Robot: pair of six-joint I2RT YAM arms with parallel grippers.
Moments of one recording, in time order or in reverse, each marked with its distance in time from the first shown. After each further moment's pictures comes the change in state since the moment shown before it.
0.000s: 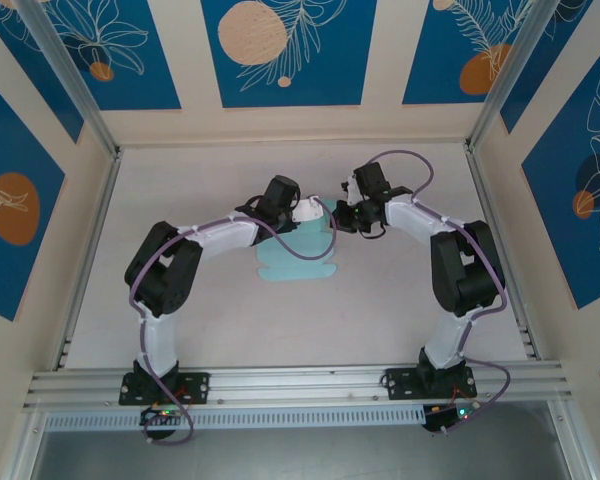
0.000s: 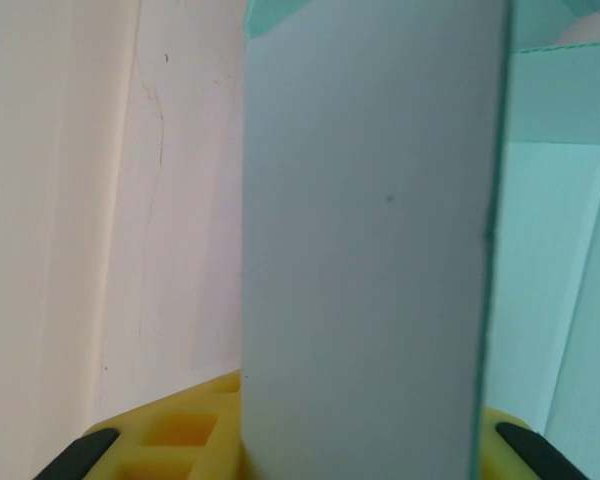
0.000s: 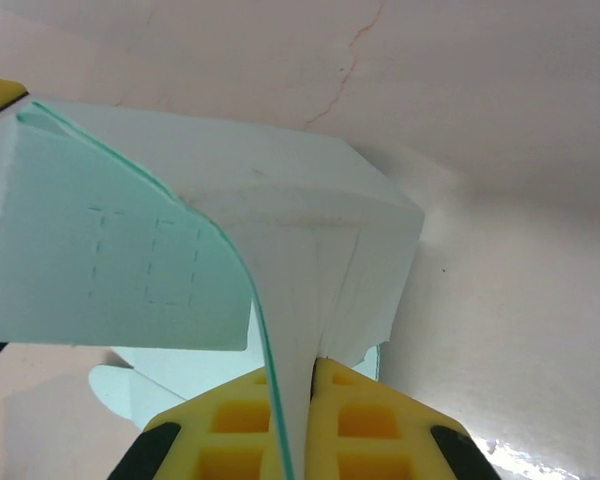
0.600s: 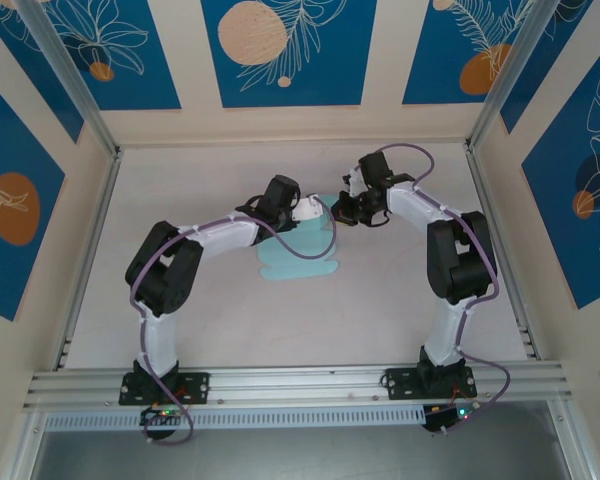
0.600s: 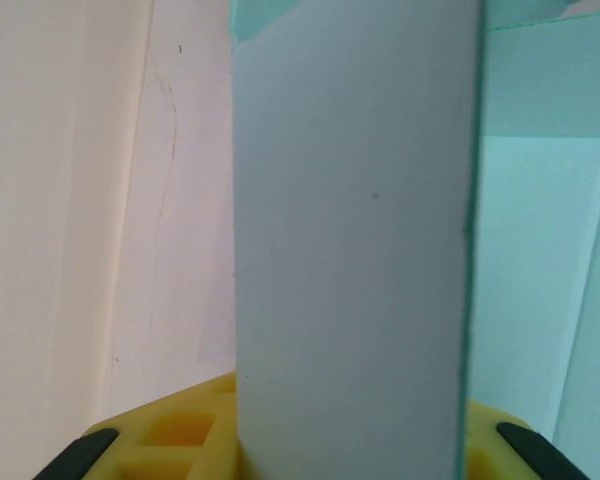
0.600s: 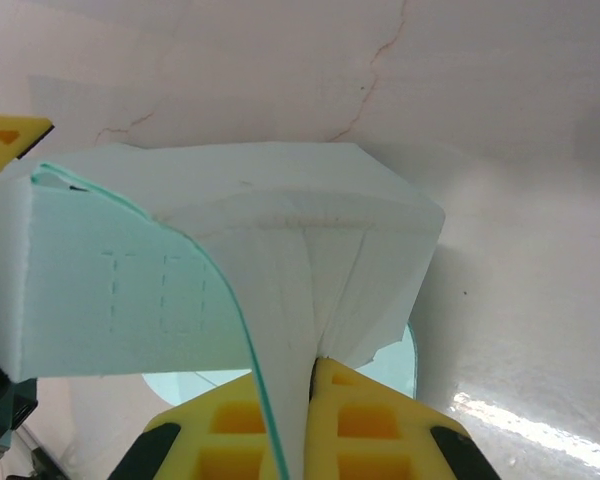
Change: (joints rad) left arm 0.000 0.005 0.003 0.010 -0.025 -0.001; right arm -0.047 0.096 0.142 -0.113 -0.121 -0.012
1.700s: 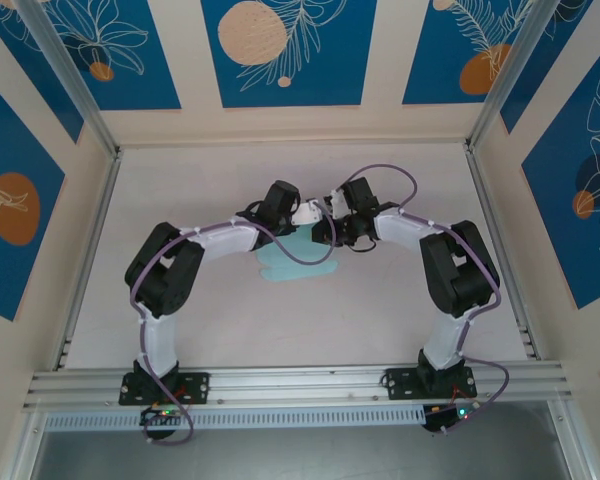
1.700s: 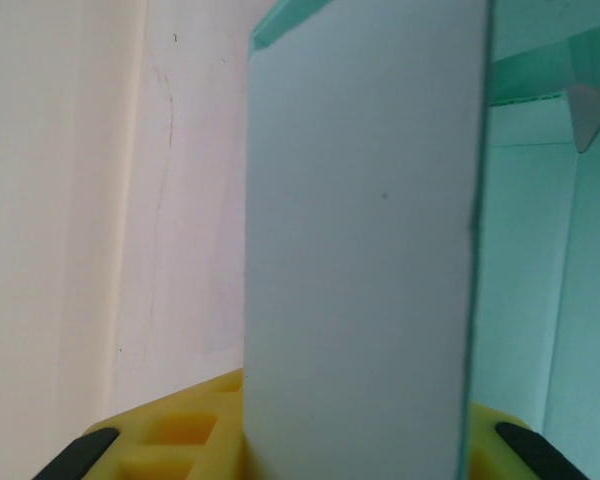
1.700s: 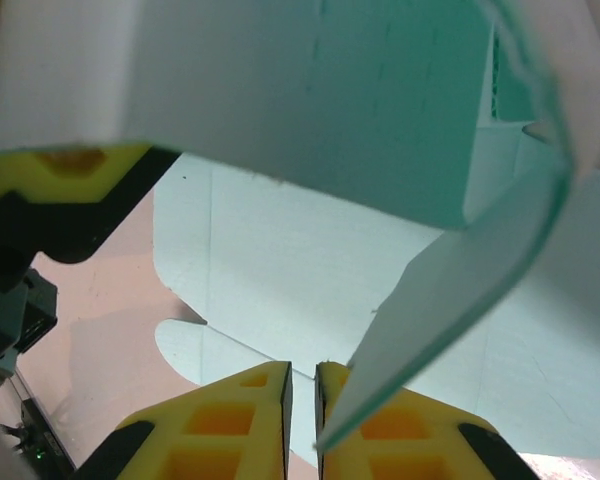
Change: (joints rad) left arm -0.011 -0.009 -0.057 0.060 -0.035 0.020; right arm 0.123 -0.091 -0.274 0.299 -0.022 0.040
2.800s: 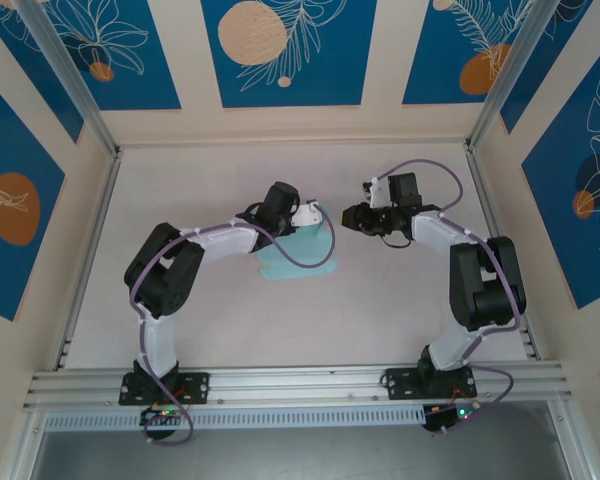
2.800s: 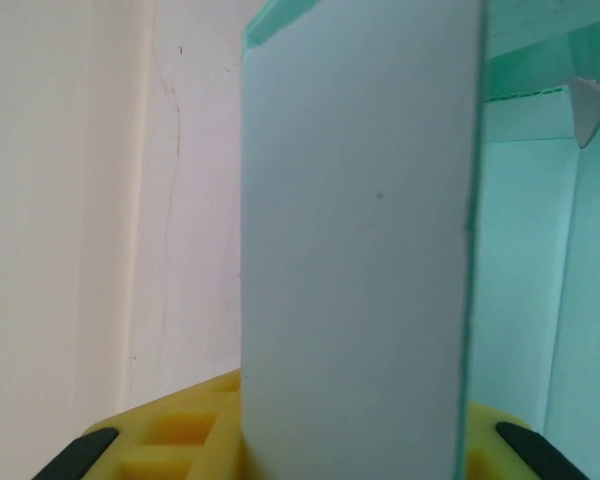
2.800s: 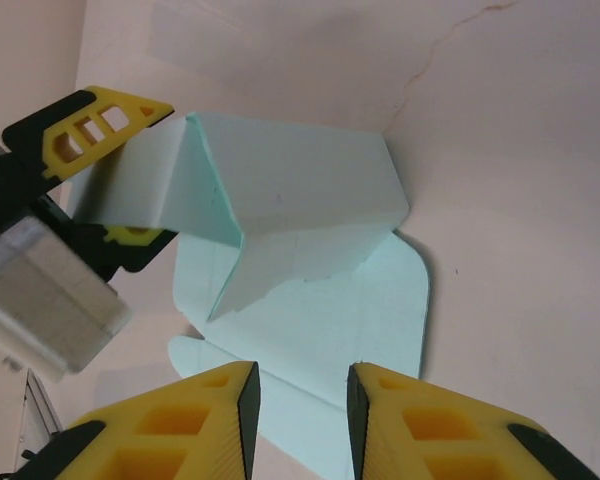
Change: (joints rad) left arm -0.002 -0.005 -0.020 0.034 -0.003 0.037; right arm -0.228 -0.124 -0.108 0.098 -0.137 -0.087
